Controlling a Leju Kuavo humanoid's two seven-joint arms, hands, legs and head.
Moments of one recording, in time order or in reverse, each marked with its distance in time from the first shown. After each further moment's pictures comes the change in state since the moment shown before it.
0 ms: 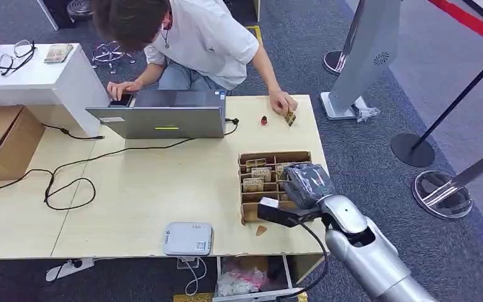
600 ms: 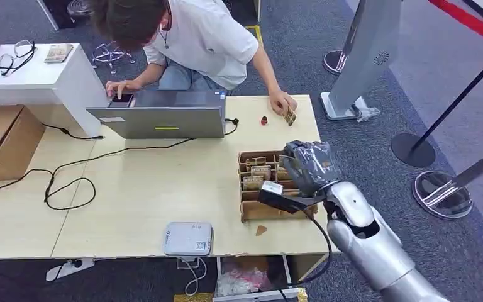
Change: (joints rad) left arm 0.000 0.000 0.000 0.000 0.000 0.002 -0.008; right arm -0.042 -0.011 -0.025 -0.120 -0.027 -0.178 -0.034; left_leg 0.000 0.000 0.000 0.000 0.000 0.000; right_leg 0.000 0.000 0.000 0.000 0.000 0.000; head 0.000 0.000
